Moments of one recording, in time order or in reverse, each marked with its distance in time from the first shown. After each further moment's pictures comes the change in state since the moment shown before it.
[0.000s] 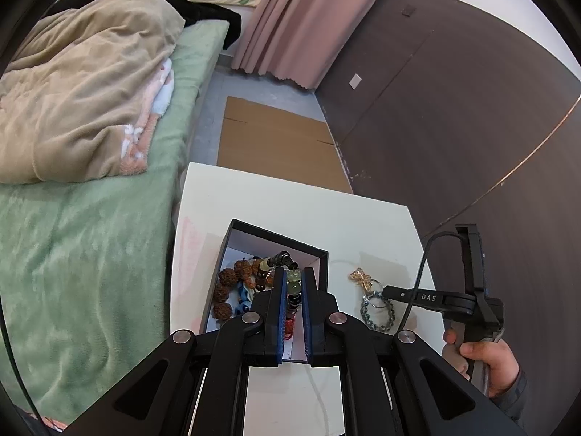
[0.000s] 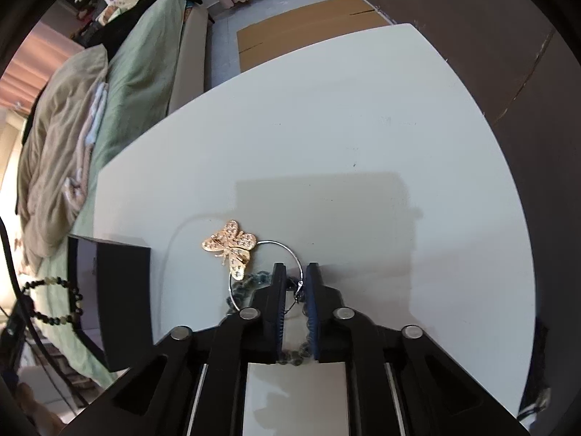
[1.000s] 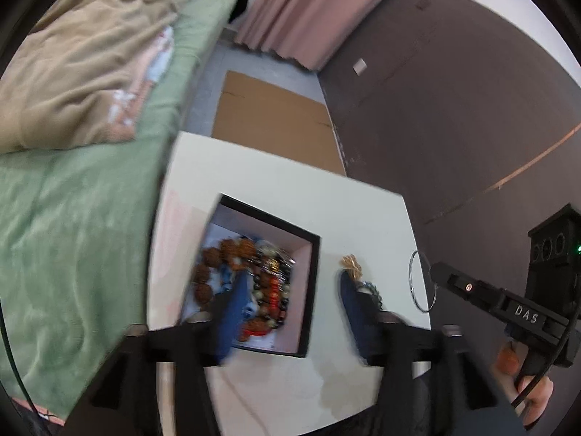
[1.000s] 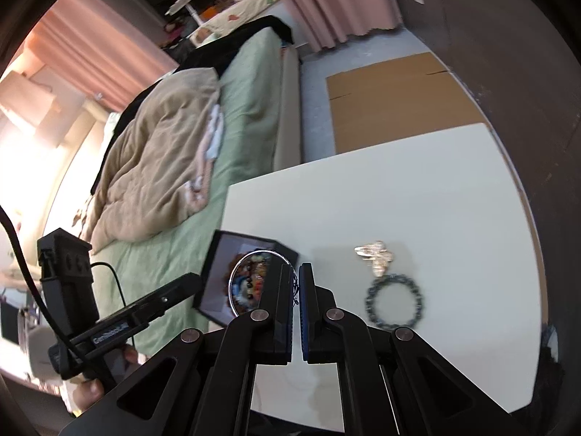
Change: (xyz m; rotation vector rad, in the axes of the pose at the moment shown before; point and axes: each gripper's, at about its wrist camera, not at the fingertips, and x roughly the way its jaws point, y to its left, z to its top) left arm 0.012 0.011 0.000 -0.090 0.064 -0.040; right arm -0.100 0.082 -0.029 -0.185 -0.173 0.233
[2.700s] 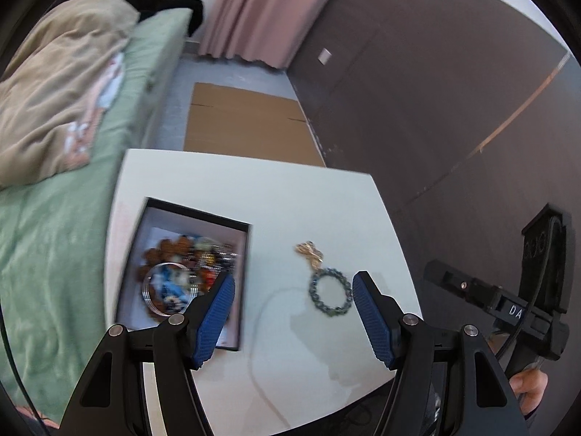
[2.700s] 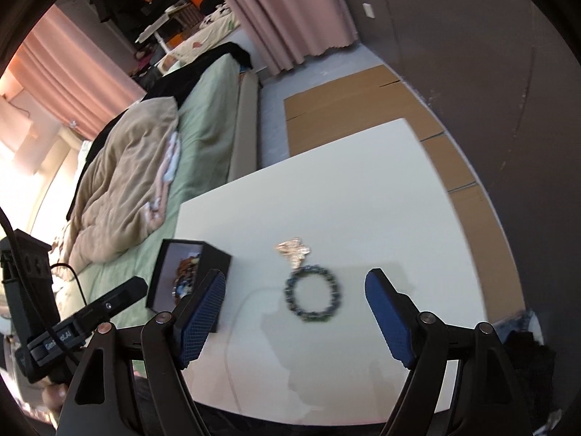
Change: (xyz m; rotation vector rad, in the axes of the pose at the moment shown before) left arm 0.020 -0.076 -0.020 0.178 0.031 -0.011; right arm -0.041 -0.067 -0.026 0.085 -0.114 -0.130
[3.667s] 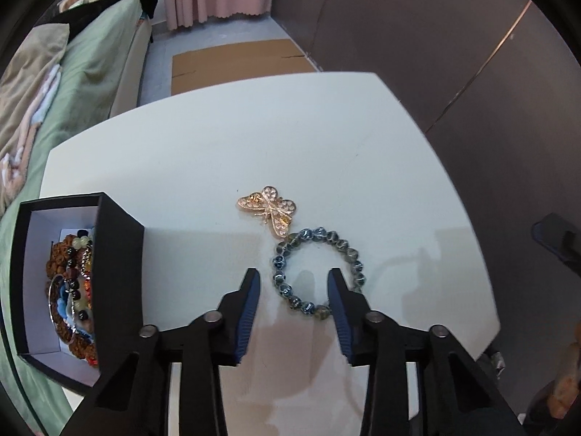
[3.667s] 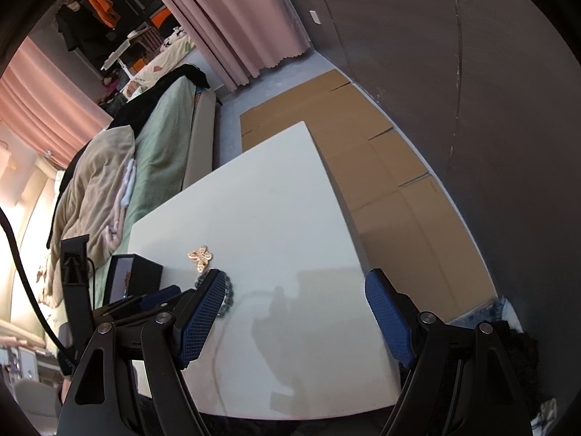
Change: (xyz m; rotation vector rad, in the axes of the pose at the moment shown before) left arm 0.132 -0.061 -0.025 0.202 0.219 0.209; right arm -0.020 -0.097 -0.011 0.097 -0.041 -0.075
